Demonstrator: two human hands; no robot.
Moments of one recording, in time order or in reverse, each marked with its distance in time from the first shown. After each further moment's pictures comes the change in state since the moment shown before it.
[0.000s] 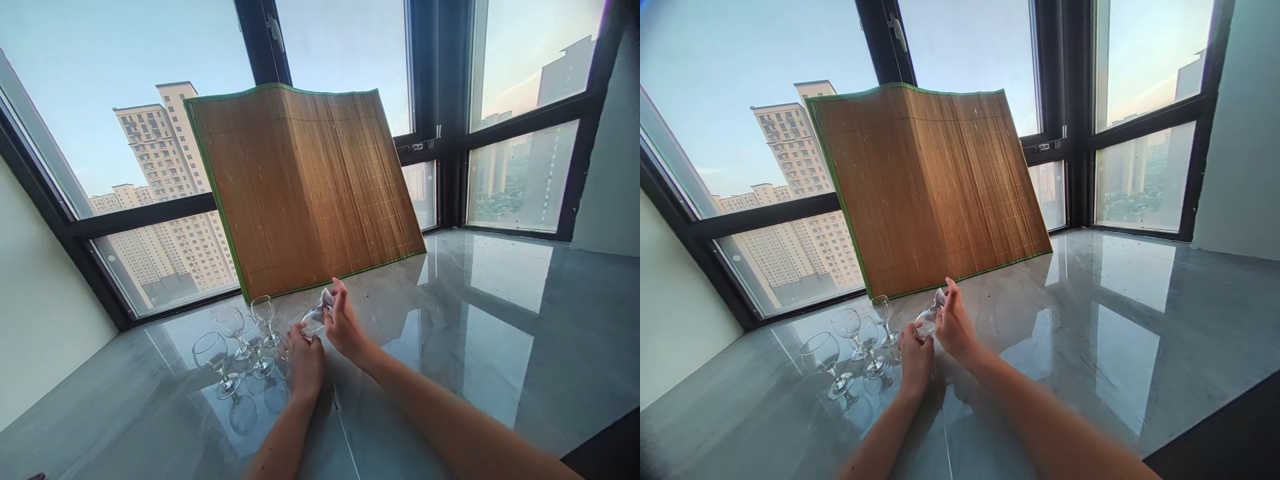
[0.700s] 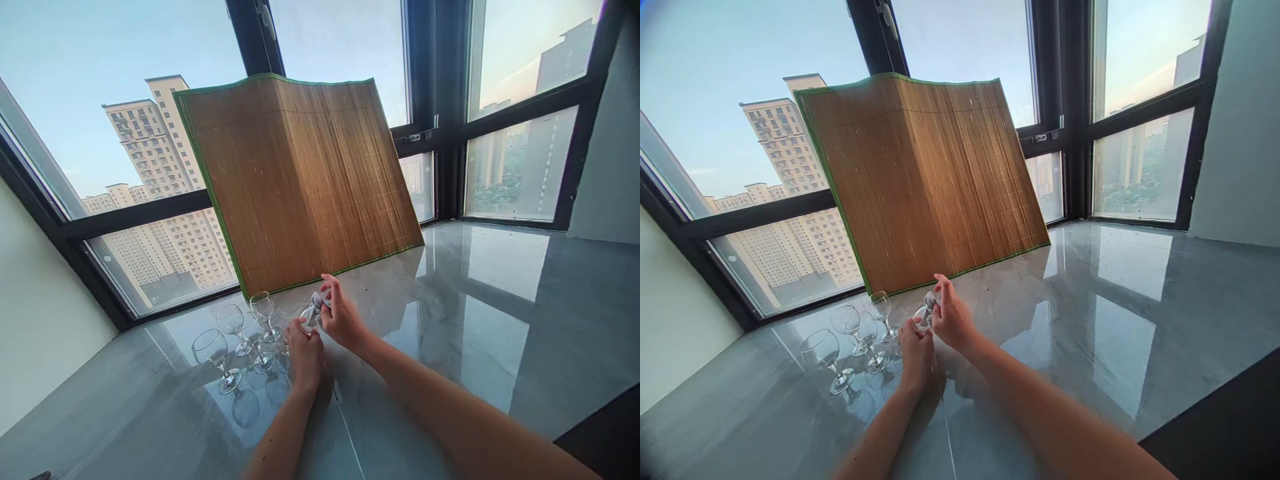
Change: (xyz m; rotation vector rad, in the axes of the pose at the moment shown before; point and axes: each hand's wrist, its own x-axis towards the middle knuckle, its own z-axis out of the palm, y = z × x) left_hand 0.000 0.000 0.001 -0.032 0.012 -0.010; right_hand 0.007 -0.018 -0.015 -0.115 -0.129 -0.018
